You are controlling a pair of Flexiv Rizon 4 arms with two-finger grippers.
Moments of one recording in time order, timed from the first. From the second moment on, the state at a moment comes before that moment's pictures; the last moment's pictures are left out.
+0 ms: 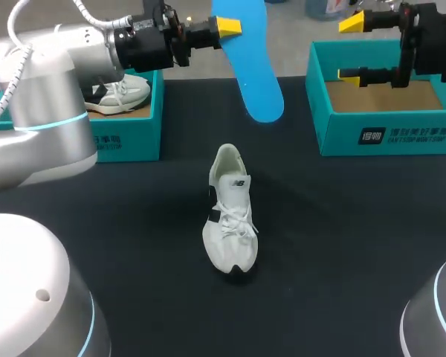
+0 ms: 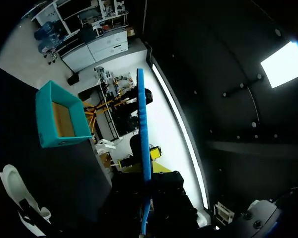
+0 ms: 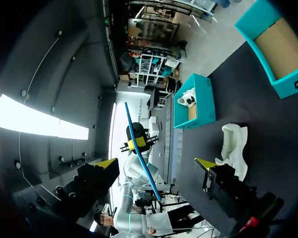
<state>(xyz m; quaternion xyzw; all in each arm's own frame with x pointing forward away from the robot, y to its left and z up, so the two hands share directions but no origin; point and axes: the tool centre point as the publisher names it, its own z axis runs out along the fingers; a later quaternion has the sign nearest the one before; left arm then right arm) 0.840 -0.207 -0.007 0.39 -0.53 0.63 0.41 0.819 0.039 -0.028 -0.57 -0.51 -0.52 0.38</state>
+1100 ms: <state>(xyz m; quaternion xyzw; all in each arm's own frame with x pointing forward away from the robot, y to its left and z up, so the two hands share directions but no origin) 0.829 -0.227 -0.032 0.44 -0.52 0.42 0.60 0.819 0.039 -0.028 -0.57 -0.51 -0.52 0.38</state>
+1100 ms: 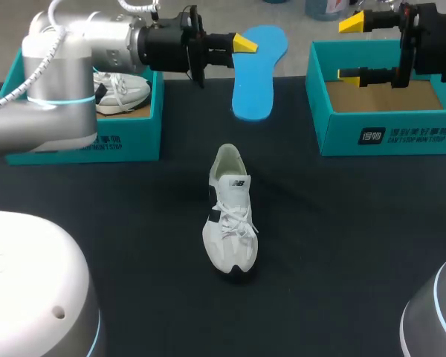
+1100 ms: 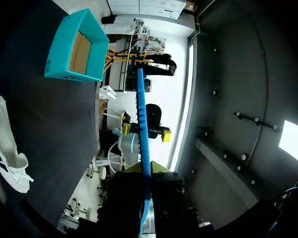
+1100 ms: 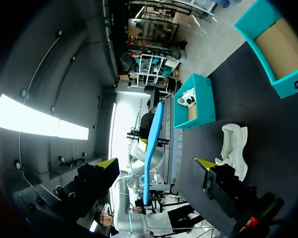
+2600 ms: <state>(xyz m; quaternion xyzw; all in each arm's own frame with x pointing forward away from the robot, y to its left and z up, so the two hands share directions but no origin) 0.820 -0.244 -0.042 0.44 -0.55 0.42 0.58 0.797 0.075 0.033 -0.64 -0.63 -0.39 0.22</state>
